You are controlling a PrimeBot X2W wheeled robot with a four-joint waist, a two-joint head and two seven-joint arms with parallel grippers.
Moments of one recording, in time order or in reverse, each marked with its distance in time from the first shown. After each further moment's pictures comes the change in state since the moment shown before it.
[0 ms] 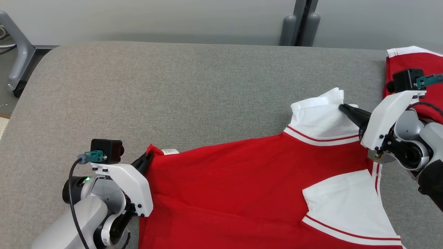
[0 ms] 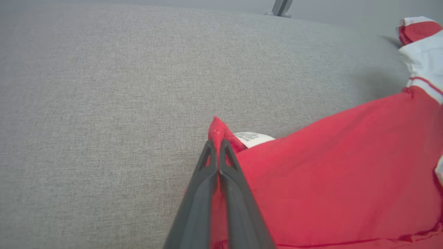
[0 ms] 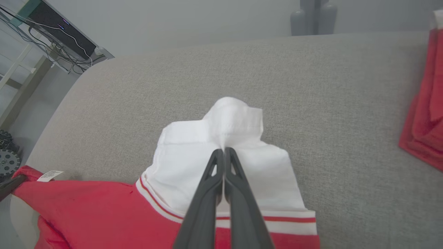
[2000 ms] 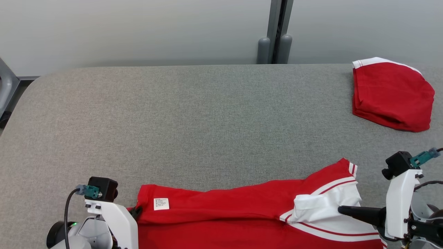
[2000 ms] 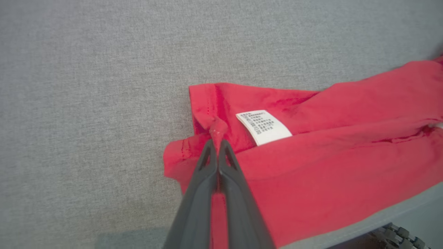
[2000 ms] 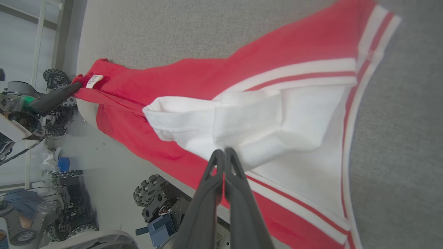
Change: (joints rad) left arm 0.158 0.177 -0.058 -0.221 -0.072 0.096 0.204; right arm 0.370 -0.318 0.053 -0.523 0.274 0.000 0.256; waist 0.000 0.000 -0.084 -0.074
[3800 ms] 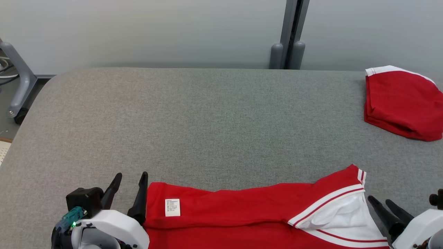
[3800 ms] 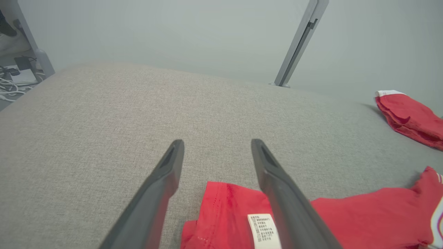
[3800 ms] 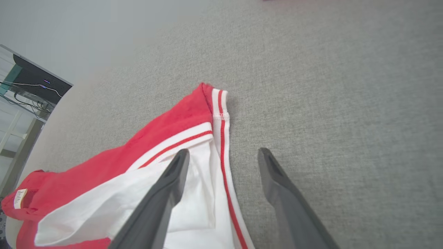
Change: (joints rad) left arm 0.126 -0.131 0.151 -0.003 0.089 0.081 -0.511; right arm 0.246 0.162 -0.203 0.281 -0.168 0.000 -0.626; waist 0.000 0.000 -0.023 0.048
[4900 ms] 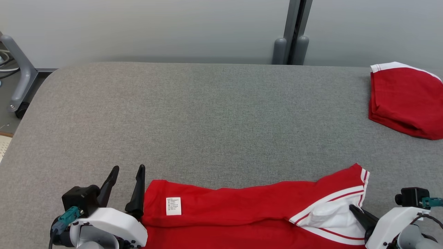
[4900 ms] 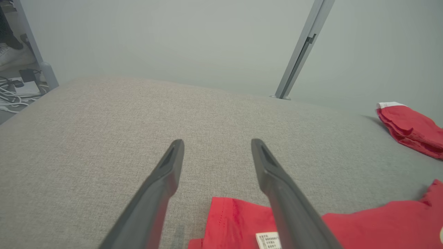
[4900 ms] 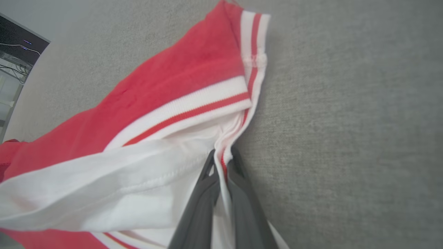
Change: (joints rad) left arm 0.021 -0.065 0.104 0.057 0.103 -0.080 -0.041; right arm -0.062 0.163 0.024 0.169 -0.123 -0.001 0.123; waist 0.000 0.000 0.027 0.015
